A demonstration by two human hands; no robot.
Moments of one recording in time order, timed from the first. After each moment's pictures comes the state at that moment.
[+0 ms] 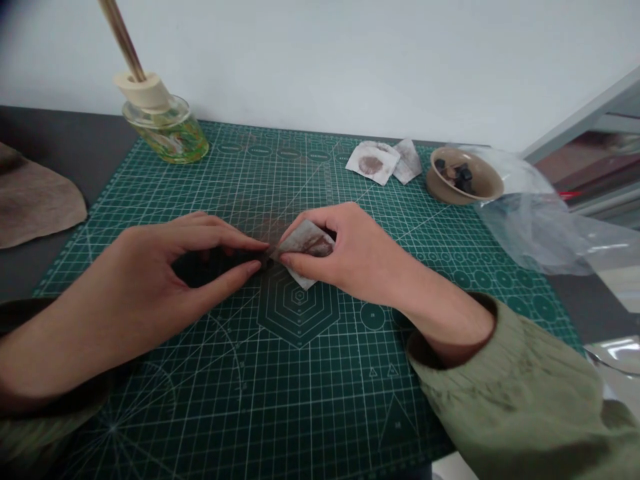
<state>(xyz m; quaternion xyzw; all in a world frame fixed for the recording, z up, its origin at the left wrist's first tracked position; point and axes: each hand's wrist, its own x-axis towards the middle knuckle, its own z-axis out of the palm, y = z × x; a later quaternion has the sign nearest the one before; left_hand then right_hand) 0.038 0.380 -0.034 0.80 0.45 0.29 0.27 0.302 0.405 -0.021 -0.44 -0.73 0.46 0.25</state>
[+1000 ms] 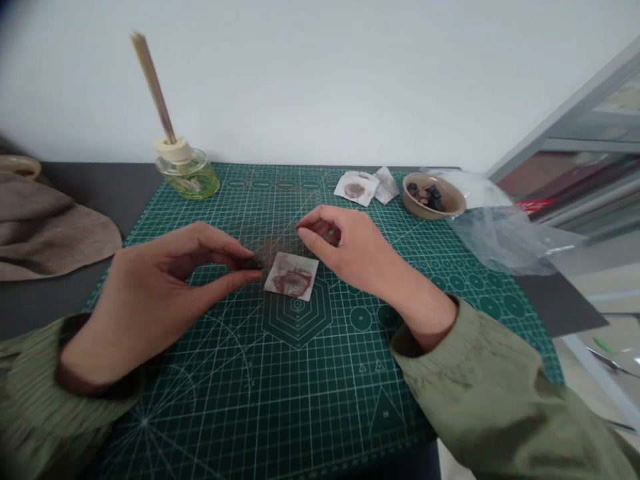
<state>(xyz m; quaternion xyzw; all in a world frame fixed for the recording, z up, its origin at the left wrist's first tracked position) 0.040 0.378 -0.026 0.72 0.45 0.42 0.33 0.316 0.417 -0.026 -0.49 -0.77 0.25 0.33</state>
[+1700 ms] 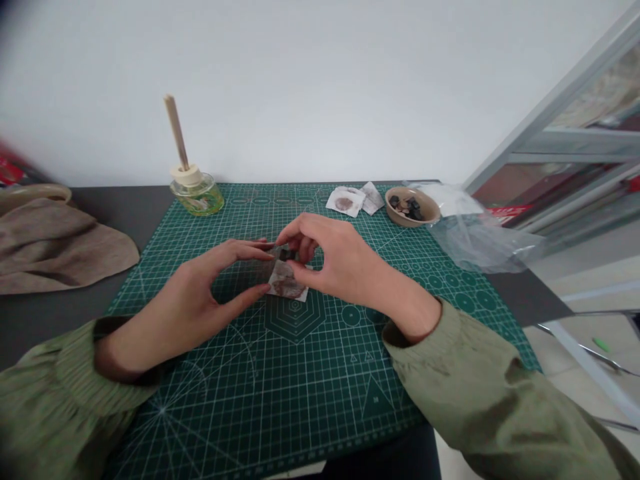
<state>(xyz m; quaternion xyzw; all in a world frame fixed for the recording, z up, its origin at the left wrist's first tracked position) 0.037 0.385 -0.036 0.81 0.36 0.34 0.31 0.311 0.400 -0.007 -0.33 -0.86 0.20 0.35</state>
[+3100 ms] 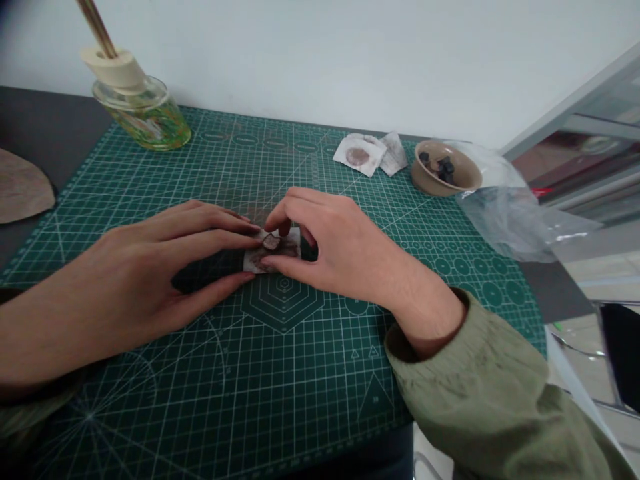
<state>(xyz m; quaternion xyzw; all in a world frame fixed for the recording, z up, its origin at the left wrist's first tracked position) 0.032 0.380 -0.040 0.92 0.30 0.23 0.08 0.314 0.401 -0.025 -0.32 -0.90 0.17 0.25</state>
